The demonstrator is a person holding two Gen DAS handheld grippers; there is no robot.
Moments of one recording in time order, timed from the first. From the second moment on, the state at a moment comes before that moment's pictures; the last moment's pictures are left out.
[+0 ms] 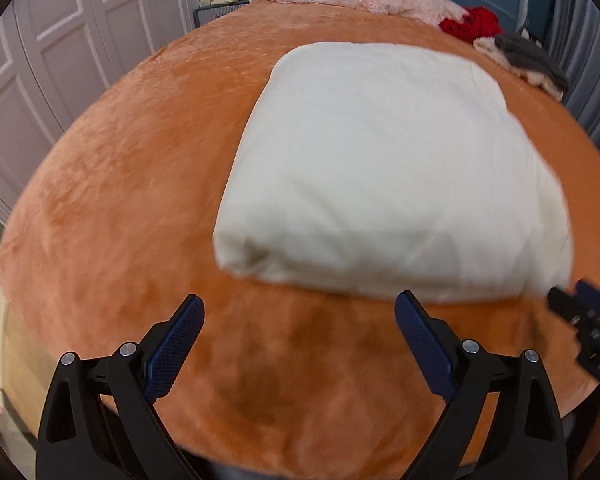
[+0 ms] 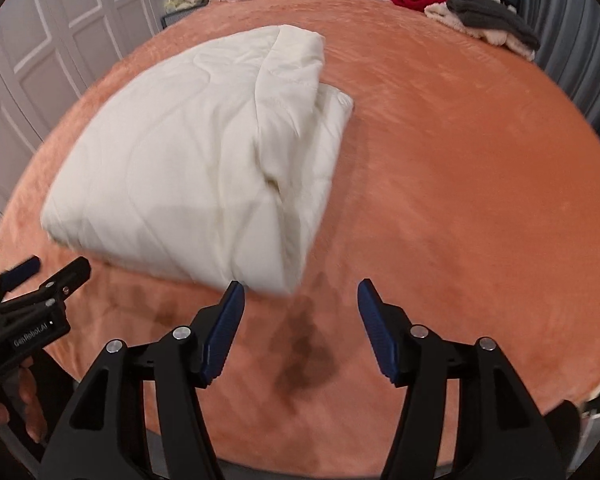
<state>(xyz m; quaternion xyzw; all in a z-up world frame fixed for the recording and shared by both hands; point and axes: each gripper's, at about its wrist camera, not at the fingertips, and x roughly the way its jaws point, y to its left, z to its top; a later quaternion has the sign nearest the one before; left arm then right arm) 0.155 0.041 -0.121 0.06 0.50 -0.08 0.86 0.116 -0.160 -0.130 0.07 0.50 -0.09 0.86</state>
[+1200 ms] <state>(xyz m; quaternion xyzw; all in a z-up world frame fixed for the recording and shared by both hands) 0.058 0.023 -0.117 0.09 0.48 -0.04 0.87 0.020 -0.129 -0.123 0.05 0.44 -0.12 0.89</state>
